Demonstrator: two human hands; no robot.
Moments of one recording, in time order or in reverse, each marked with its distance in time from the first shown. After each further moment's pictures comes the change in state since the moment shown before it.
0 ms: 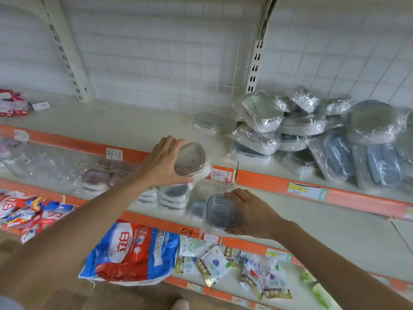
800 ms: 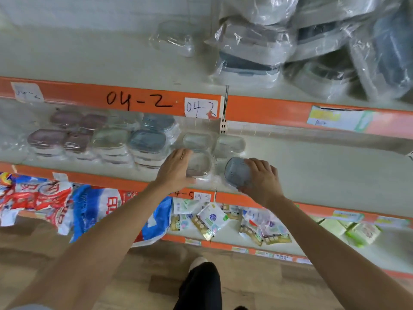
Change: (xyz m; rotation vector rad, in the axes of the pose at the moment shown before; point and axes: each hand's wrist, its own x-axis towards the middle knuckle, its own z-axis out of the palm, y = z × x) left_hand -0.030 0.034 0.256 -0.142 -0.313 -0.107; right_hand 0.020 0.108 0.181 0.057 0.175 0.485
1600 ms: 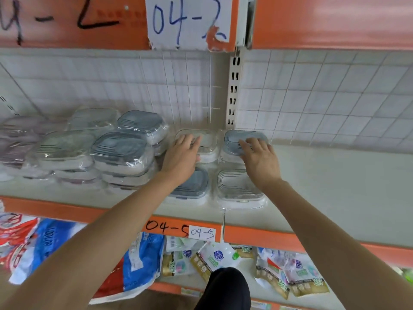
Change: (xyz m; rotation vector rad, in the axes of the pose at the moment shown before) left_hand 0.138 -0.057 0.108 0.303 0.245 0.096; right_hand 0.160 0.035 0.121 -0.129 0.308 -0.128
